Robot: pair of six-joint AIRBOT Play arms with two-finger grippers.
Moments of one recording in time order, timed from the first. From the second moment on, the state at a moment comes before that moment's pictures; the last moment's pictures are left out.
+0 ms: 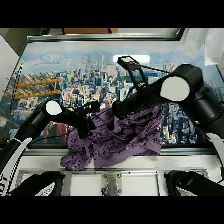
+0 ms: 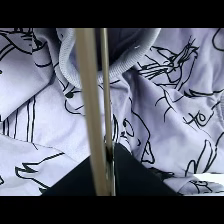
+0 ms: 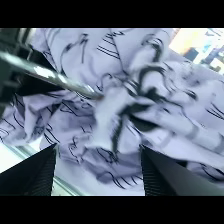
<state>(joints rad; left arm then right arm) -0.33 -1.13 0.87 0.97 -1.18 -0.37 0.65 -1.21 1.57 -1.30 1.44 1.75</state>
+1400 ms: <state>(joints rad) -0.33 -1.13 0.87 0.97 -1.20 -0.38 -0.37 -1.36 1.34 -0.48 1.74 0.19</state>
